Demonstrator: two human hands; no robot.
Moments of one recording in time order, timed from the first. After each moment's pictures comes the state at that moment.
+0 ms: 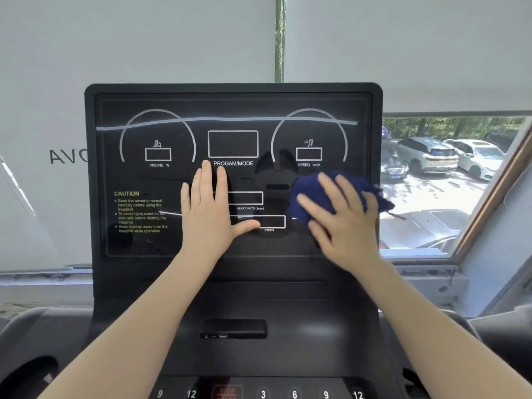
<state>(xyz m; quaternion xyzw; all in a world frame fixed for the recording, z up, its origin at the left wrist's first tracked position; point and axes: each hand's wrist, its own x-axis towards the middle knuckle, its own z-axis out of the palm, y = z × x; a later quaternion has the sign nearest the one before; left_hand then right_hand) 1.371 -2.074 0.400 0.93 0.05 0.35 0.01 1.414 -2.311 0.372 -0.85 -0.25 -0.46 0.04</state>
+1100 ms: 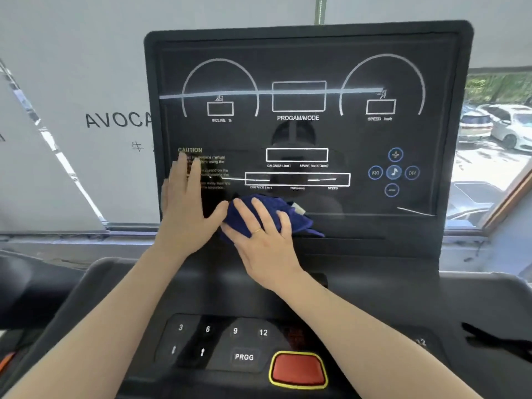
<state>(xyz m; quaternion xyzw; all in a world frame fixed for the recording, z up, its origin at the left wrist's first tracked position) 1.295 -1.955 0.373 0.94 0.04 0.29 0.17 1.322 -2.106 0.299 -0.88 -0.34 -0.34 0.03</state>
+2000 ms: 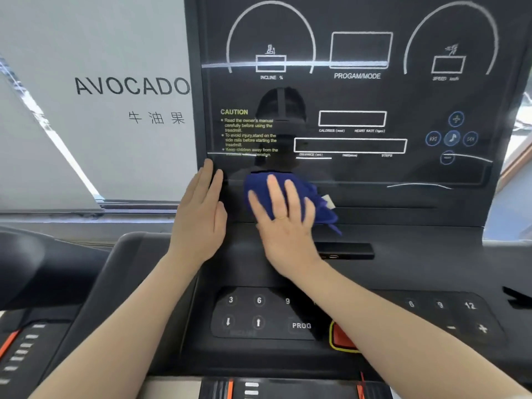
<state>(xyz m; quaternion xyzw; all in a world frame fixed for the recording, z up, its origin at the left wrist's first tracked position) 1.266 -1.887 0.313 0.94 -0.05 0.29 0.19 1.296 -2.047 0.273 -0.90 -0.24 -0.37 0.06</state>
